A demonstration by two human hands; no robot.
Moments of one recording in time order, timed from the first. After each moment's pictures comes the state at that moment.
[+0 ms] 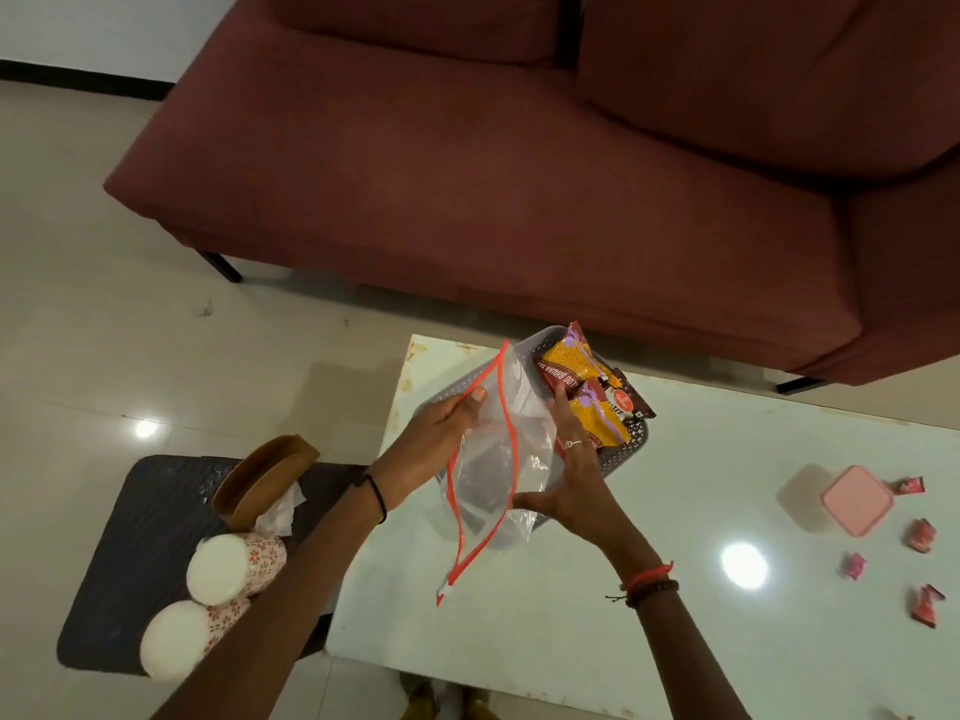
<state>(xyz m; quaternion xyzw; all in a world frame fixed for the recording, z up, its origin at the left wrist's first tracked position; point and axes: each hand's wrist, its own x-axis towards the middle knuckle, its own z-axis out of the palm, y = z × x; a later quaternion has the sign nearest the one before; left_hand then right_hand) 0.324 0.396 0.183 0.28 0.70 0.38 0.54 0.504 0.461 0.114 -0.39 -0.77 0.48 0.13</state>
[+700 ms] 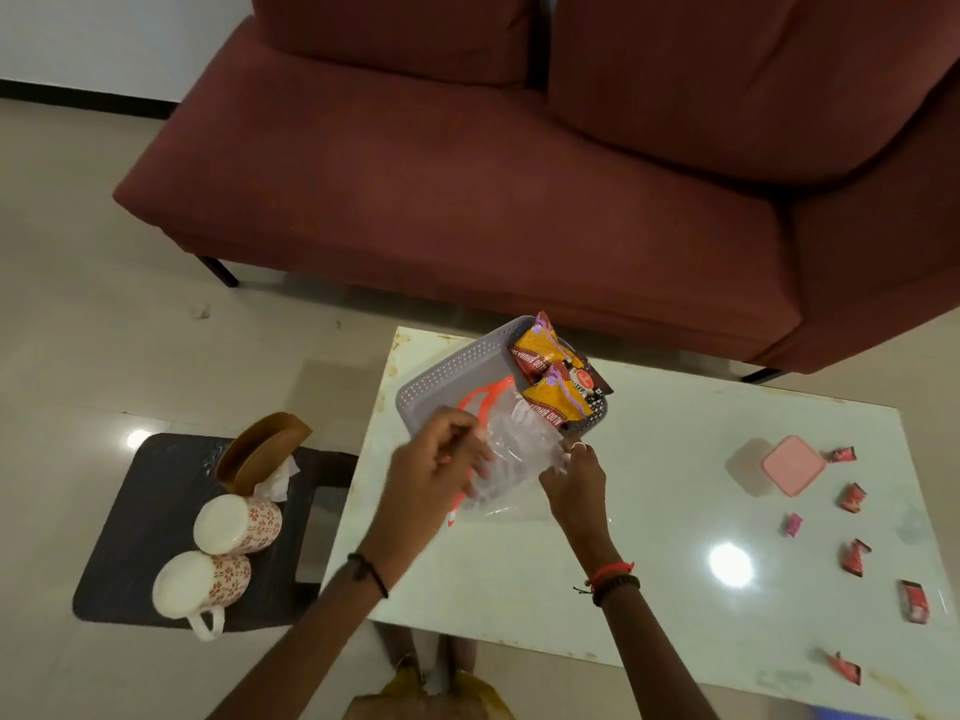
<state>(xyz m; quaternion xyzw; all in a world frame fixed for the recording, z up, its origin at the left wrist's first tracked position) 0.408 0.320 0.228 0.38 0.68 0.49 0.39 0.556 0.416 0.139 -0.62 -0.65 0.42 0.12</state>
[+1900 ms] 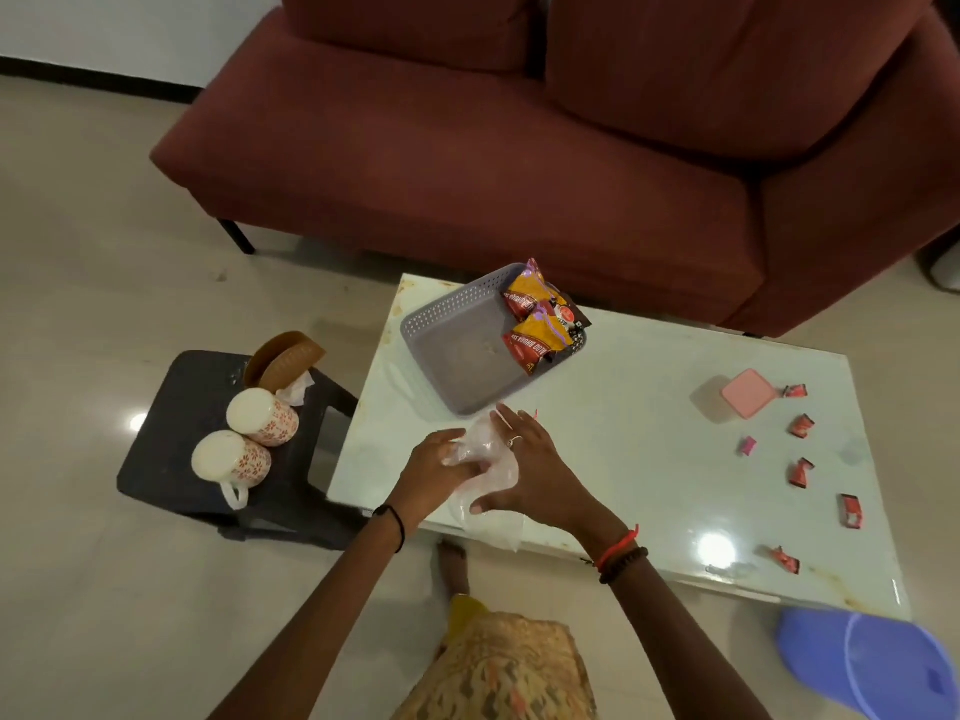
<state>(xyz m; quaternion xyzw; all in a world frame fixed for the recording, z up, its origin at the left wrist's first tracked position) 0.495 0.209 0.182 0.34 0.78 0.27 0.45 0.631 0.292 0.196 -0.26 -0.90 0.34 -0.04</state>
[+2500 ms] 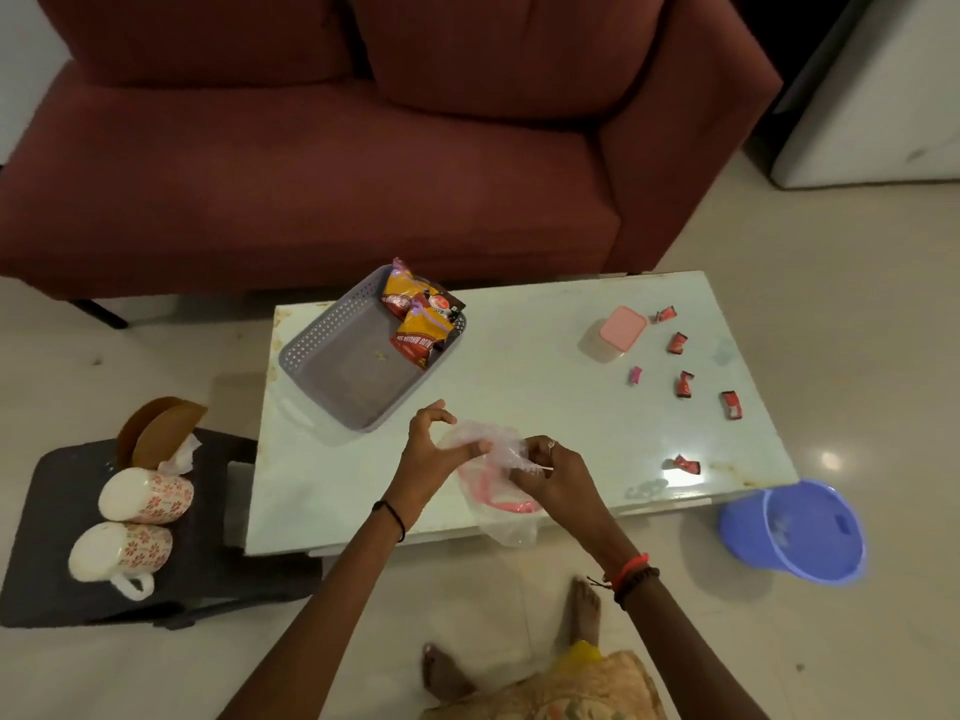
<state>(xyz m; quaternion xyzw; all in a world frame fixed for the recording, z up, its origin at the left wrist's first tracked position) 0.613 0.267 0.194 0.32 0.69 0.39 0.52 0.790 0.292 0.196 -0.55 -0.59 0.56 0.18</state>
